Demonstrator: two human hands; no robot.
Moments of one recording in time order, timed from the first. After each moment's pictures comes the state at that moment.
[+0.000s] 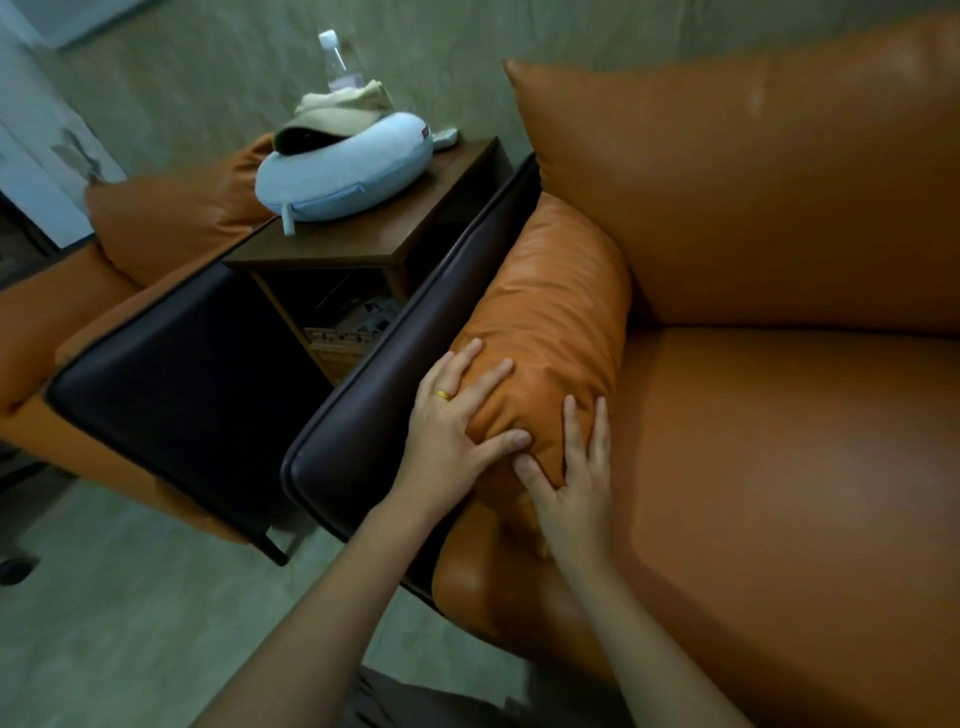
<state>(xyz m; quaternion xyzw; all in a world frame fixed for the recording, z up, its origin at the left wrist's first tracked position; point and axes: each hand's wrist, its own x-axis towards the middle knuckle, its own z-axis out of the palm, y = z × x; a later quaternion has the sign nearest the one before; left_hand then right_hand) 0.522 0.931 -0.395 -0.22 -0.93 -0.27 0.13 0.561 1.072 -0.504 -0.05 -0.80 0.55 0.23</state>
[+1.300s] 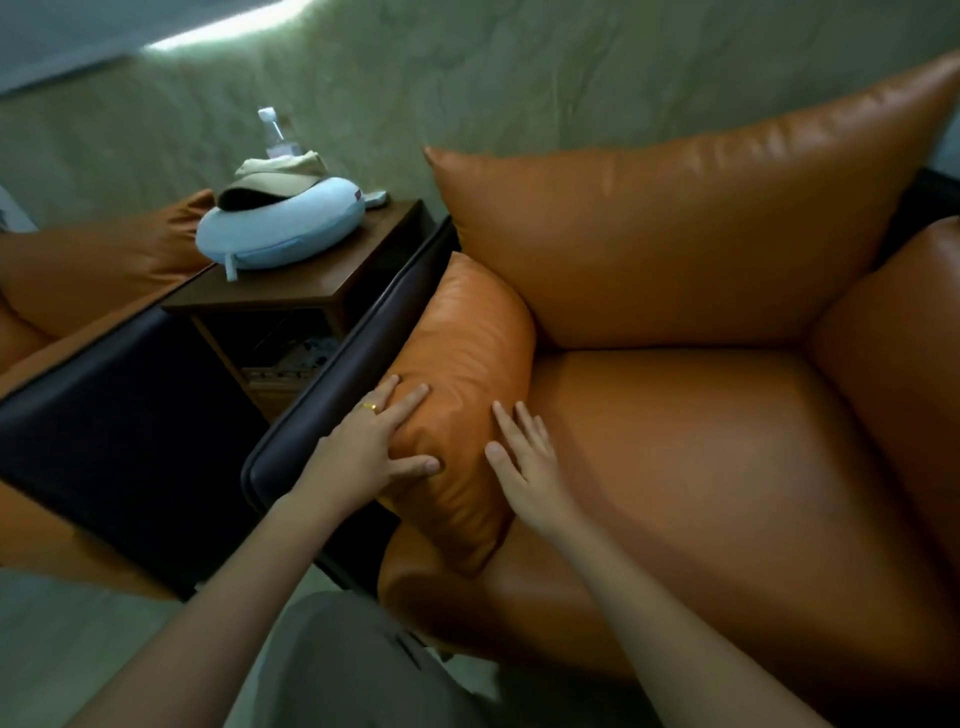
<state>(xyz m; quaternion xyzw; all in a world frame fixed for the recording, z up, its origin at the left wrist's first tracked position) 0.553 0.919 -0.340 -0.17 -0.98 -0.09 -0.04 0.588 1.132 -0.460 0.01 -0.87 0.49 0.06</state>
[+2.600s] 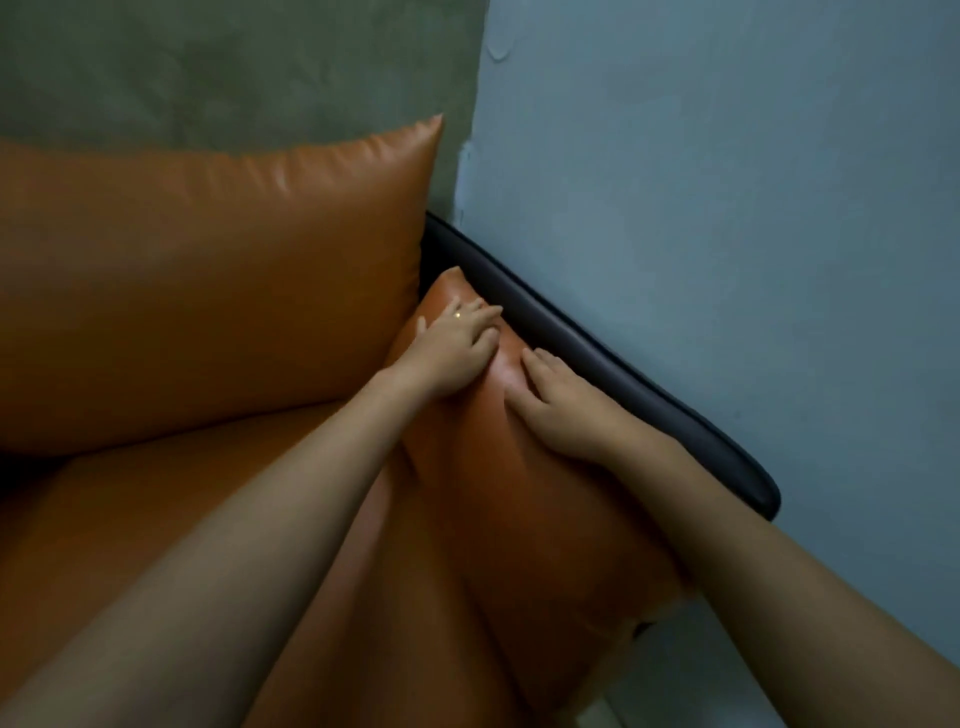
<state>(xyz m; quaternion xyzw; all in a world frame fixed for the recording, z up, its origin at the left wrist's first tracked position) 0.545 1.528 -0.343 -0.56 -0.77 -0.30 -0.07 0.730 1.565 -0.317 -0.34 -0.93 0.16 0.02</state>
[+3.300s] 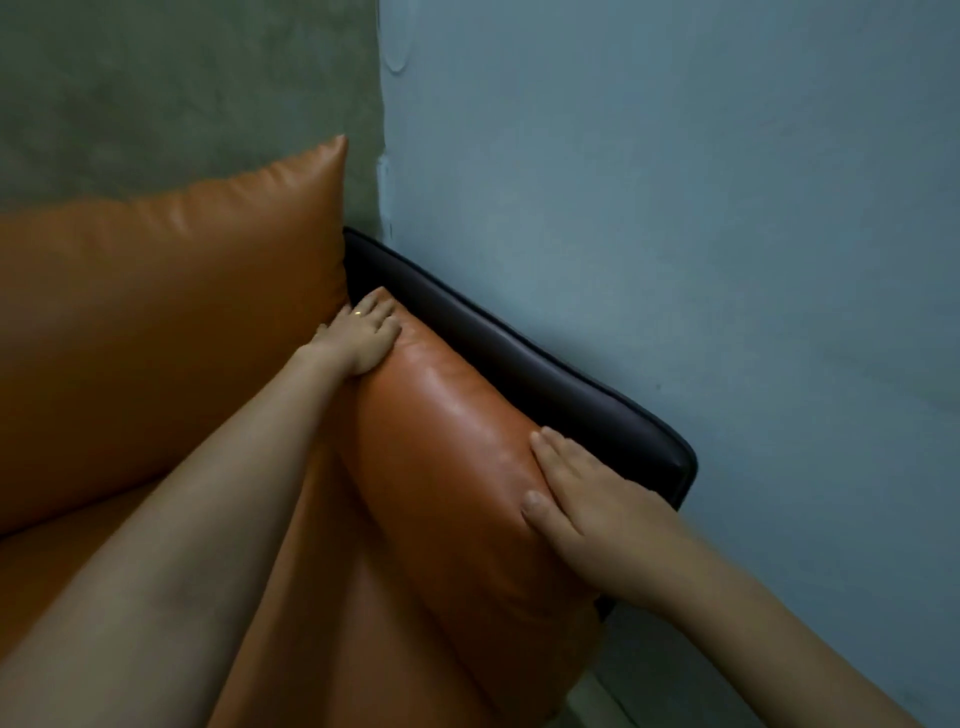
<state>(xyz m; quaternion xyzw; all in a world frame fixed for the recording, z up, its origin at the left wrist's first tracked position) 0.481 1.567 -0.346 -0.51 -0.84 -0.13 -0.09 0.852 1.494 -0.315 -0.38 -0.92 0.11 -0.06</state>
